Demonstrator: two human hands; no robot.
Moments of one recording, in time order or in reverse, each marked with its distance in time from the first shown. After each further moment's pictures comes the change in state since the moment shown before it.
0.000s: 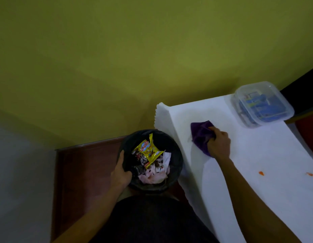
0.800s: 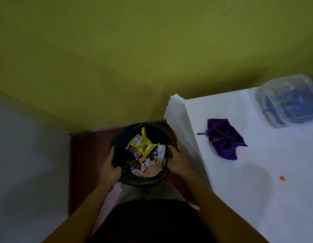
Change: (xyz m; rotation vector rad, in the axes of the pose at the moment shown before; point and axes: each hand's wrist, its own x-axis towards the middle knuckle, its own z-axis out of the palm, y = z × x) left_hand 0.009 -0.015 -0.064 -0.066 0.084 -0.089; right_hand -0.099 -0.090 0.118 -0.009 -0.703 -0.080
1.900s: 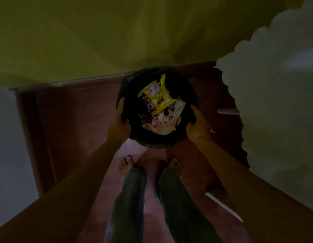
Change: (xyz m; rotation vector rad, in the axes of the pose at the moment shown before) left_hand 0.428 -0.186 0.180 0.195 -0.077 0.137; right_hand 0.393 0.134 0.194 0.257 0.118 0.260
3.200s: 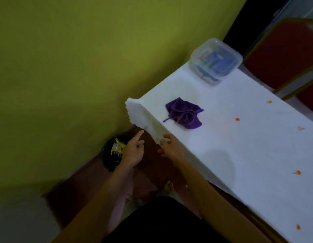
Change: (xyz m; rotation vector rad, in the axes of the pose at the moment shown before) left_hand -0.365 0.330 -0.121 0.124 -0.413 0.513; right_hand -0.432 -0.082 -0.232 0.673 0.294 0.043
